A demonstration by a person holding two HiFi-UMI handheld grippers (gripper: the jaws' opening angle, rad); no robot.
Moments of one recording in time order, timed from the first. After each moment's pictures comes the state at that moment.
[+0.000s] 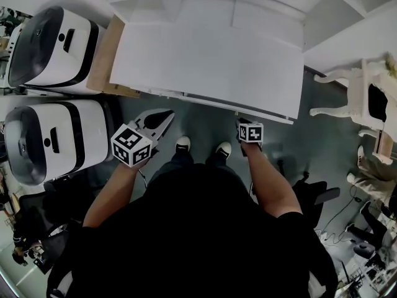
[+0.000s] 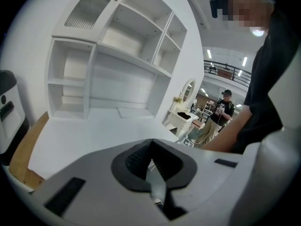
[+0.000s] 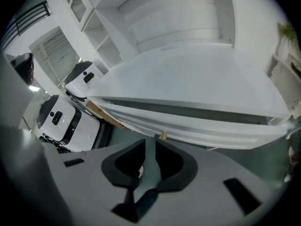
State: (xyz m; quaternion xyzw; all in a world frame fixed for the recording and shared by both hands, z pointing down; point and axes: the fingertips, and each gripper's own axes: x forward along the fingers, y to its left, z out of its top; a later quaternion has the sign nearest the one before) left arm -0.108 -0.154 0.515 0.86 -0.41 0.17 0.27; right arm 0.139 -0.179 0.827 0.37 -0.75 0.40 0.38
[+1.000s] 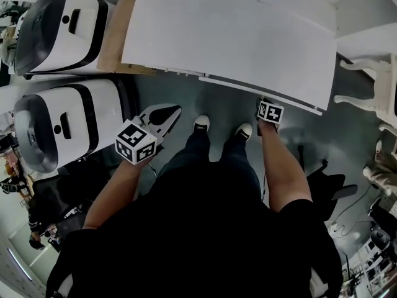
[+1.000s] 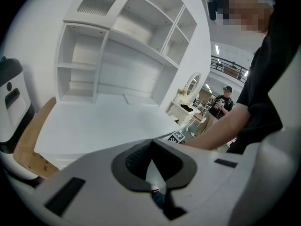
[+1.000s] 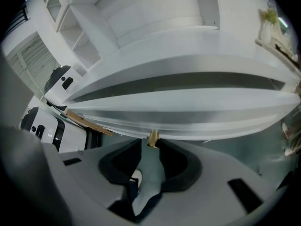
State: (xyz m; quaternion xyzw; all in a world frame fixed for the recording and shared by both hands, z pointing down) left arm -0.151 -0.124 0.559 0.83 -0.40 0.21 0.32; right arm 0.134 -0.200 0.902 0.44 -0.69 0.44 0.37
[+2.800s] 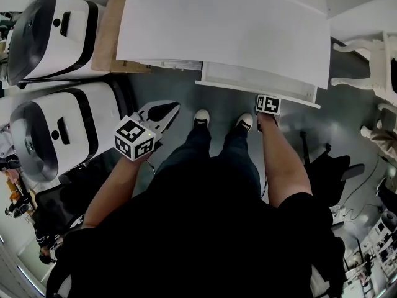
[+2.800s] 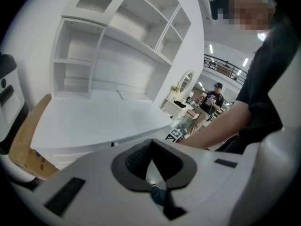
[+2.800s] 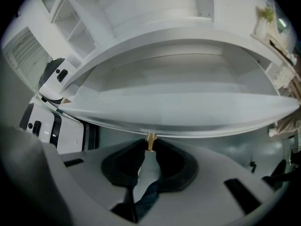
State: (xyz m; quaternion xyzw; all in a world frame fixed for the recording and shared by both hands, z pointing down) left arm -0.164 -0.088 0.572 0.85 -0.36 0.21 0.32; right arm 0.134 -0.140 0.913 0.44 -0.65 0.47 0.41
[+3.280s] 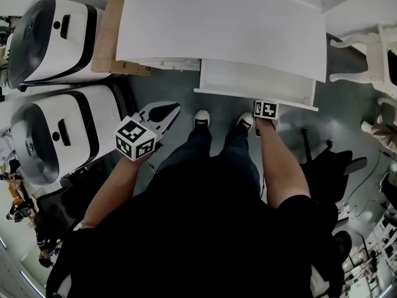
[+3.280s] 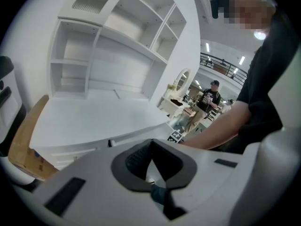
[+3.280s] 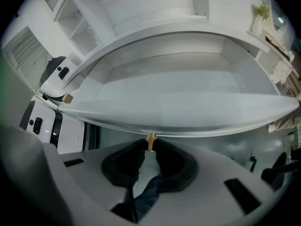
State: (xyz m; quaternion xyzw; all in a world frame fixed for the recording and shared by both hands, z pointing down) left arm -0.158 -0.069 0.569 0.86 -0.34 0.22 0.31; right arm 0.136 -0.094 0.913 0.44 -0.64 0.47 0.41
